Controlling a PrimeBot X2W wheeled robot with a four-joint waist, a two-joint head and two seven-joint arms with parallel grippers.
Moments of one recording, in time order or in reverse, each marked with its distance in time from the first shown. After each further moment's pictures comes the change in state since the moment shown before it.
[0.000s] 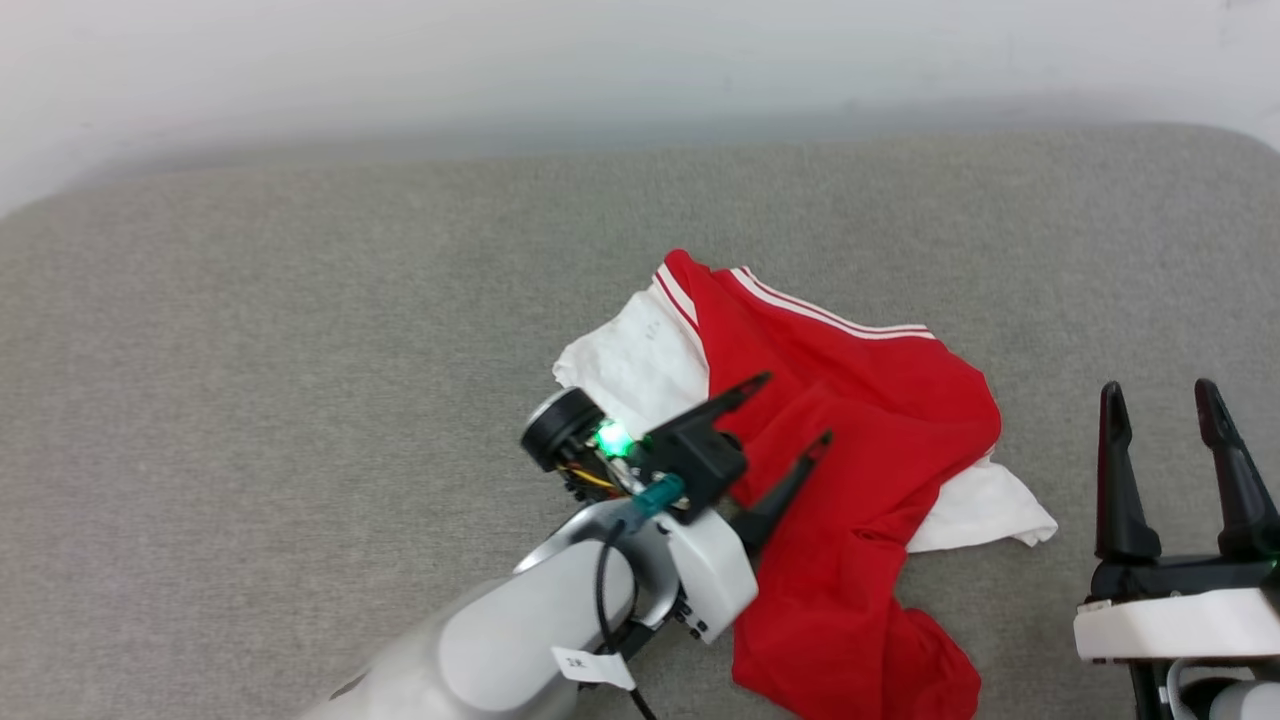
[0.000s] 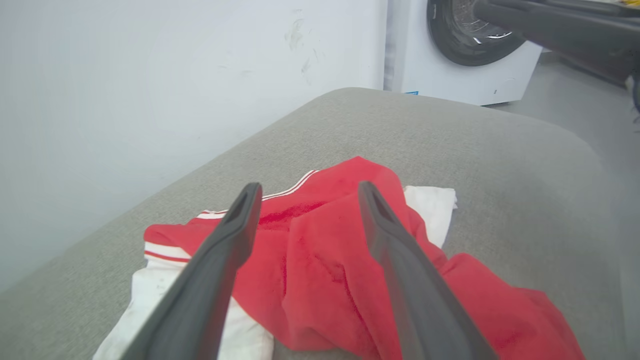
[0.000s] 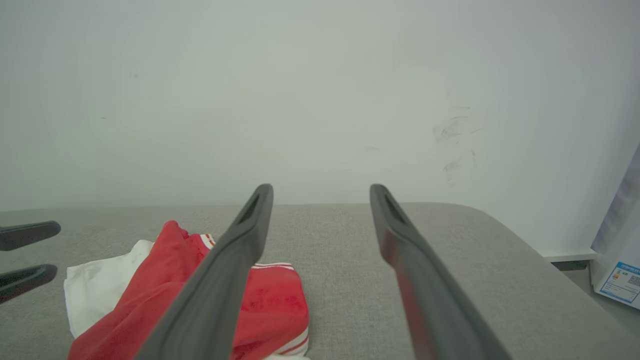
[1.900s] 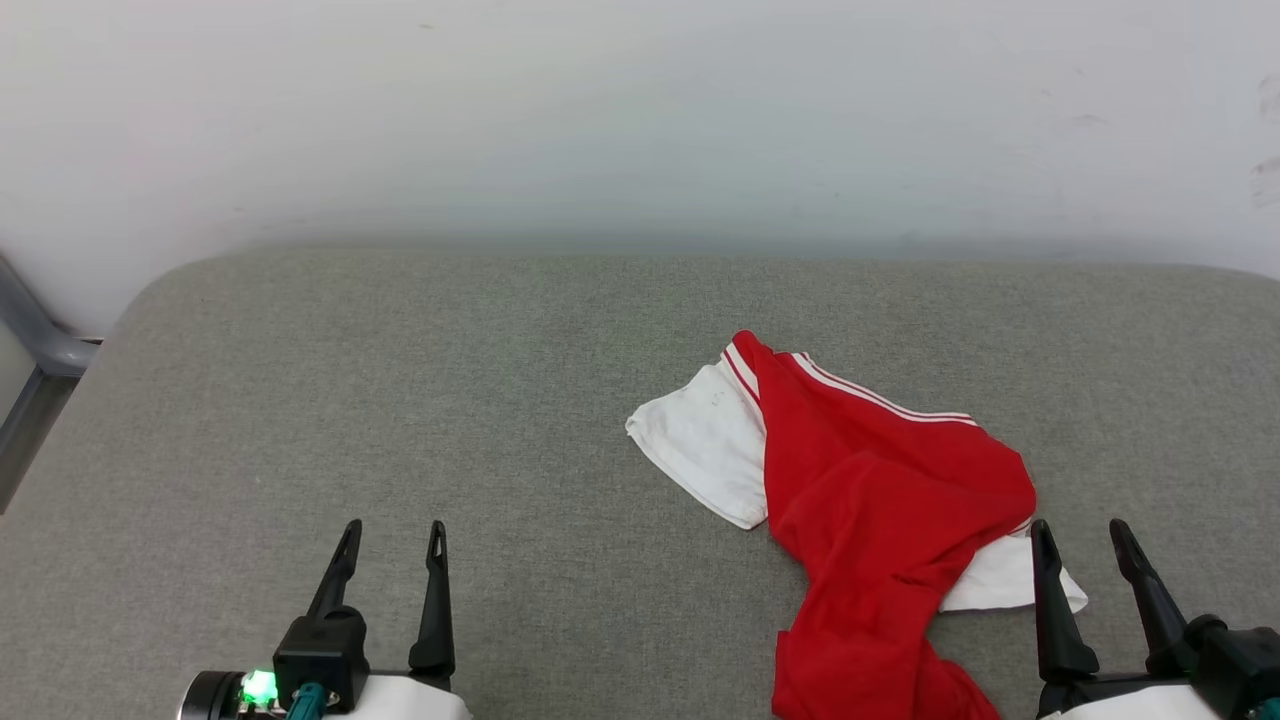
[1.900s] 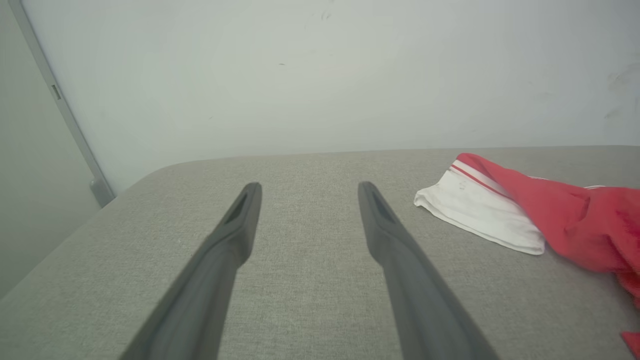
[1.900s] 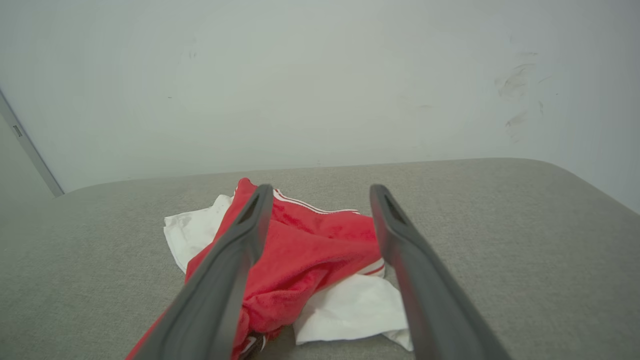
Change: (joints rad) left arm 0.786 -0.072 0.958 -0.337 0.429 0.062 -0.020; right arm 0.149 0.000 0.068 0.124 0.087 0.000 0.000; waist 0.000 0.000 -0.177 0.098
